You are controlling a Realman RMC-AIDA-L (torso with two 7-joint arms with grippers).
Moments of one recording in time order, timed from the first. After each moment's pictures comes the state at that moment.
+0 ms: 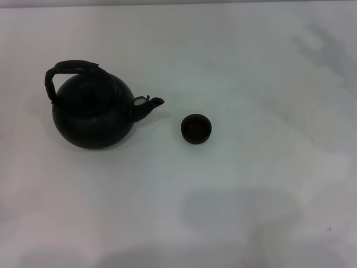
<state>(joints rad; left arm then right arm) -0.15 -2.08 0.35 0.16 0.85 1.34 -0.37 0.43 1.99 -0.84 -0.49 2.04 1.41 -1.75</state>
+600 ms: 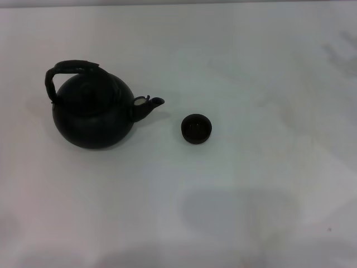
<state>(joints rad) -0.17 -2.08 0.35 0.03 0.48 1.44 -0.38 0.36 1.96 -0.73 -0.46 2.05 1.56 -1.81</state>
